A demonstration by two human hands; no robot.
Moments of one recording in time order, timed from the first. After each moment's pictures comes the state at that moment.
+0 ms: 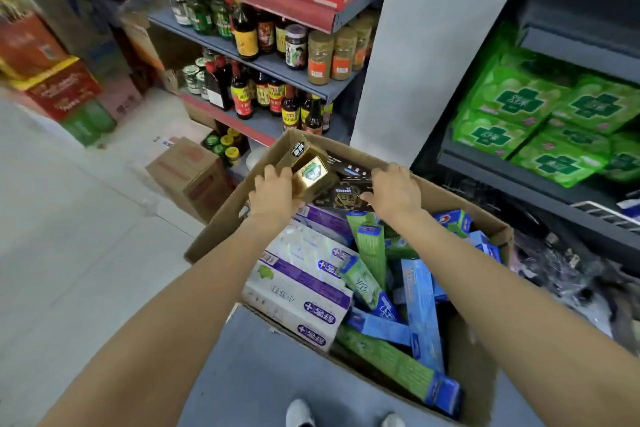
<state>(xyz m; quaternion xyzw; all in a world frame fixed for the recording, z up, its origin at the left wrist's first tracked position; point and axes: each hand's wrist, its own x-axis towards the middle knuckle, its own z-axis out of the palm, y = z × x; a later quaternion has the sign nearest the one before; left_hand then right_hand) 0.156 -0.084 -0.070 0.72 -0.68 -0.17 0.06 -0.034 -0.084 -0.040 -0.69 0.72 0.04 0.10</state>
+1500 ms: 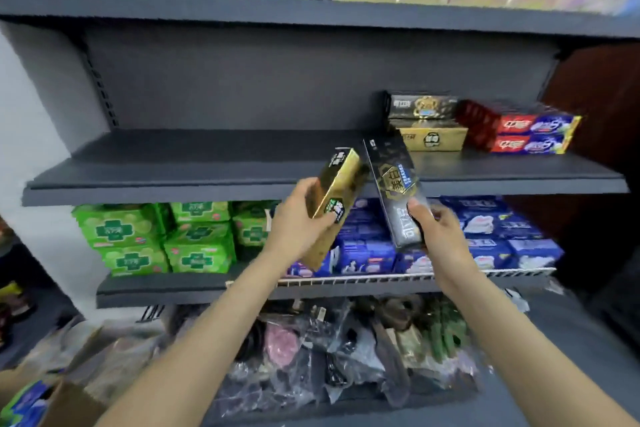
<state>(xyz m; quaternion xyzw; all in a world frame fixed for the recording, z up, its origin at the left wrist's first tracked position) -0.566 0.060 0.112 0.36 -0.80 -0.35 0.31 -0.721 0.188 0.102 -0.22 0.68 -0.65 0.25</state>
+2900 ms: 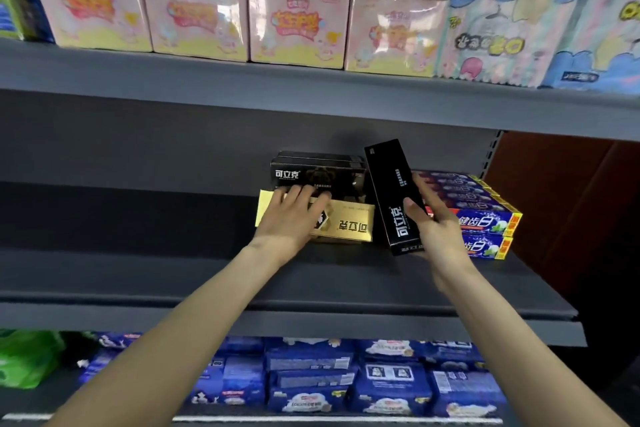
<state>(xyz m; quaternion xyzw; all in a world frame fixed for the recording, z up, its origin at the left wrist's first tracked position) -0.928 -0.013 0.143 0.31 -0.91 0.21 0.15 -1.087 0.133 0.157 -0.34 0.60 -0.68 0.23</state>
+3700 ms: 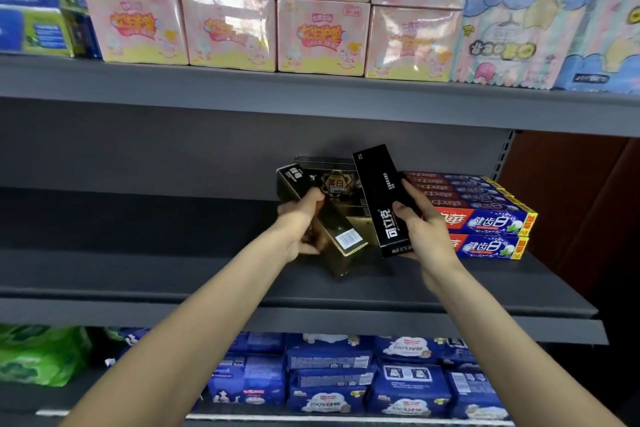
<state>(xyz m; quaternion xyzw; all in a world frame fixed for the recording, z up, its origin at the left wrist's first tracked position) -0.910 0.007 0.174 0.46 -0.52 -0.66 0.30 -1.045 0.126 0.165 -0.32 0.59 -0.69 0.27</state>
